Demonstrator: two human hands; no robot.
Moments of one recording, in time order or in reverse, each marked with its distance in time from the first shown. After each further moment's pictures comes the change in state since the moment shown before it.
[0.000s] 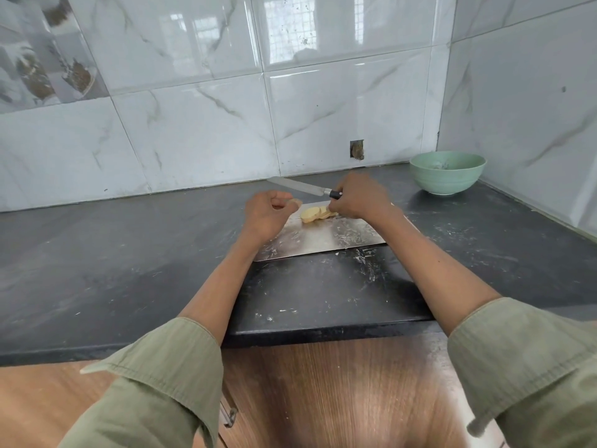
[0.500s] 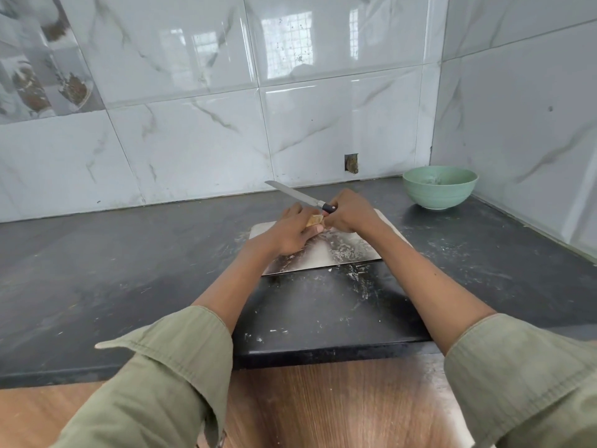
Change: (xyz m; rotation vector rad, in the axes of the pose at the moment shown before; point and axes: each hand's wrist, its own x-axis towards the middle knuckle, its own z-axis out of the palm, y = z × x) left_hand 0.025 0.008 0.041 0.477 -0.478 0.328; right_hand 0.012 0.006 0.006 0.173 -0.080 0.036
